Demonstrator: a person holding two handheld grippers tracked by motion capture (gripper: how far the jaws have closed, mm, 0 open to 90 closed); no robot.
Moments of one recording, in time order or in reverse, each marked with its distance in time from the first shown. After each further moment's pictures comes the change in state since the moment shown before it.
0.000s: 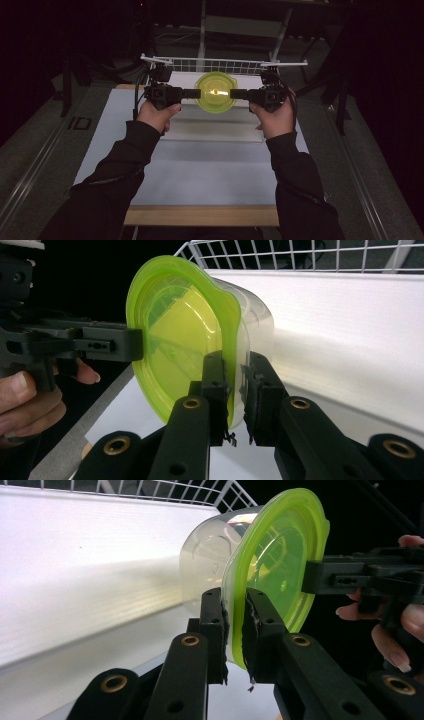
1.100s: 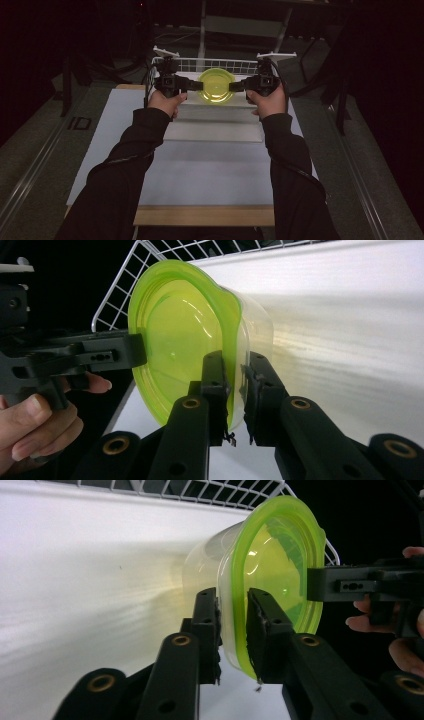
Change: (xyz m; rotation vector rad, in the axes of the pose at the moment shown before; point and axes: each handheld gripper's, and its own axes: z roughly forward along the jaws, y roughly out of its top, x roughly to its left) left arm 0.035 0.023 0.042 0.044 0.053 -0.088; right arm -0.053 0.029 0.046 0.120 0.031 0.211
